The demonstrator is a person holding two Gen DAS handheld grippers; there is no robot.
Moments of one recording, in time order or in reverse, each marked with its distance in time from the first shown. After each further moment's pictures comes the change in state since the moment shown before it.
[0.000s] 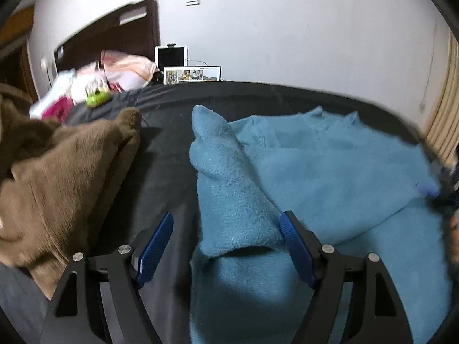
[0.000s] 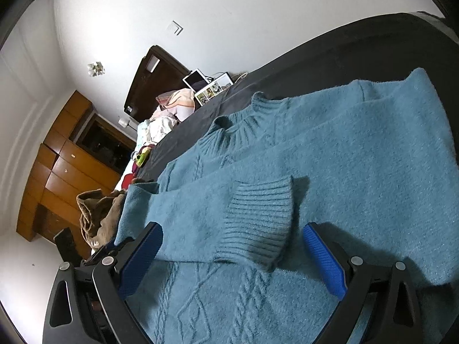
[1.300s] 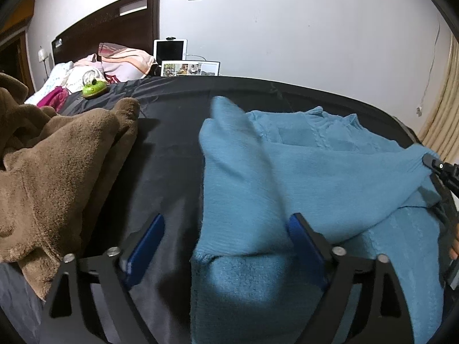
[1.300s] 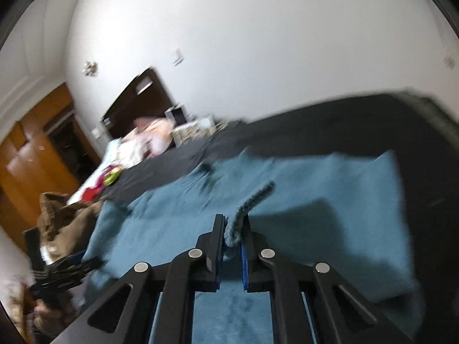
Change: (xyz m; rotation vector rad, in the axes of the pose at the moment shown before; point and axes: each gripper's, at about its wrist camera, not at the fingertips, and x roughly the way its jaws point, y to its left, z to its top) left arm 0.005 0.018 -0.004 -0.080 0.016 -0.075; right arm -0.038 0.038 -0.007 -0.198 -0.283 -0.301
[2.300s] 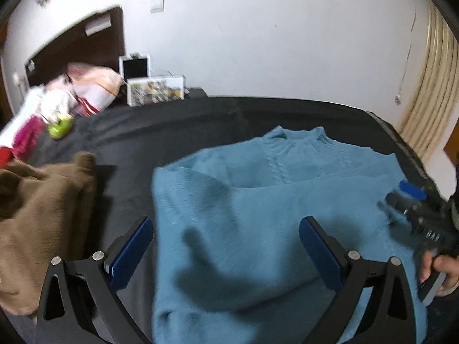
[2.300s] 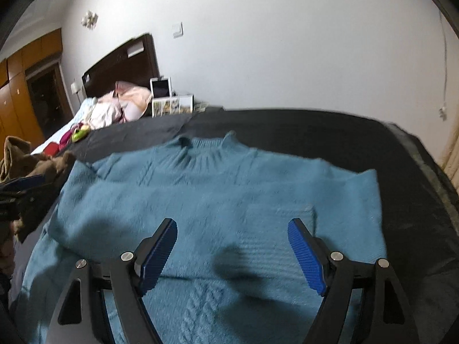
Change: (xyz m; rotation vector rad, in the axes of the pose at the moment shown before) left arm 0.006 -0.047 0.053 0.088 0.028 -0.136; right arm 0.031 0.027 -0.016 -0.216 0.105 -0.165
